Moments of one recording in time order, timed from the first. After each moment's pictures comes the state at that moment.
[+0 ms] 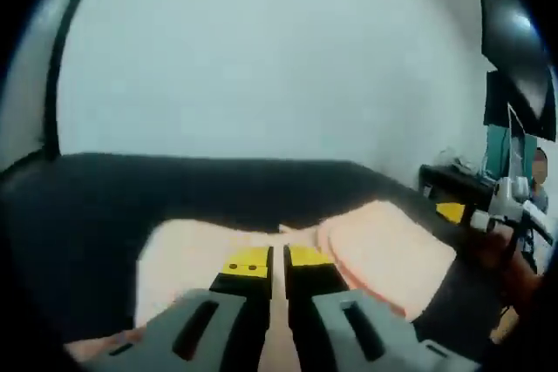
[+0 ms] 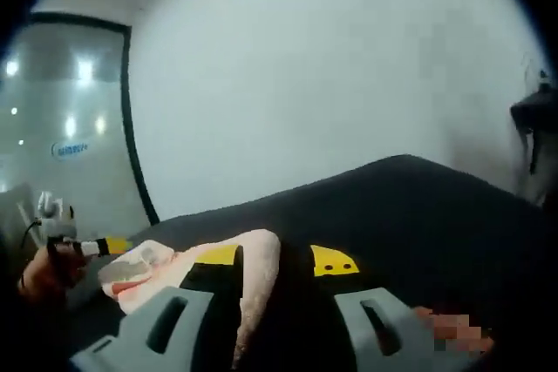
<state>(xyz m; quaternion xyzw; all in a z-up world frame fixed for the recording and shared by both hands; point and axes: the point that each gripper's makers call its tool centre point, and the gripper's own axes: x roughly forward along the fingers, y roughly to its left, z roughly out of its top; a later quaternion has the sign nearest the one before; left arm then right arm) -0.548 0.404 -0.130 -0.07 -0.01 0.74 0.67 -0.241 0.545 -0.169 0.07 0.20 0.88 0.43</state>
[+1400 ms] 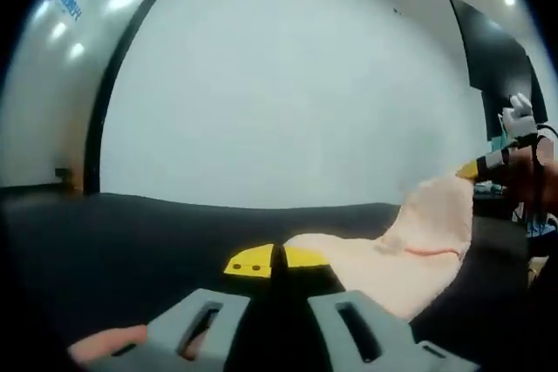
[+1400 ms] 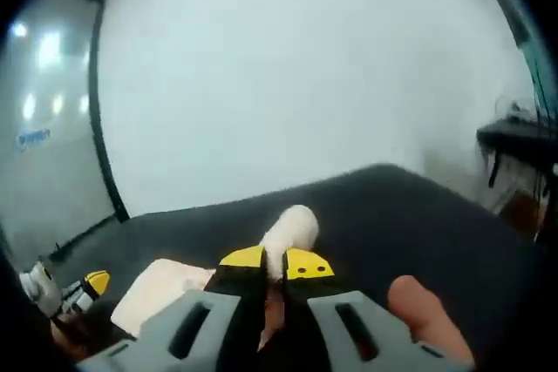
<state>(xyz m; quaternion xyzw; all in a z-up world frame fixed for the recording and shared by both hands) -0.634 0.343 -0.154 0.00 -0.04 0.73 0.68 -0.367 0.457 -0.075 0.01 0.11 0.85 0.52</state>
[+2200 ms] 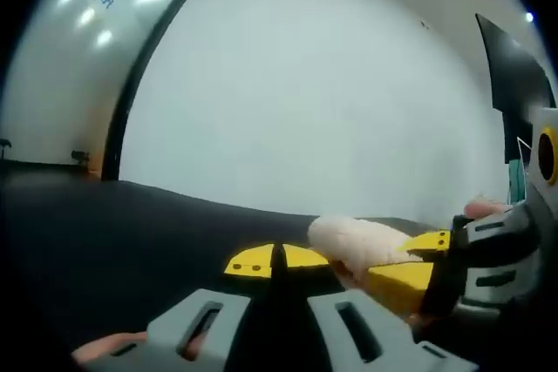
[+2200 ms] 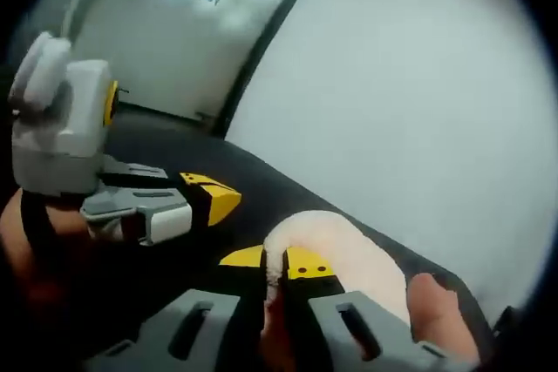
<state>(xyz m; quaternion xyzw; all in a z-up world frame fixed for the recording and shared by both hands) -0.660 0.336 -0.155 -0.02 -0.09 0.76 0.64 -0.597 0.337 -0.161 -0.15 -0.19 0.91 0.33</state>
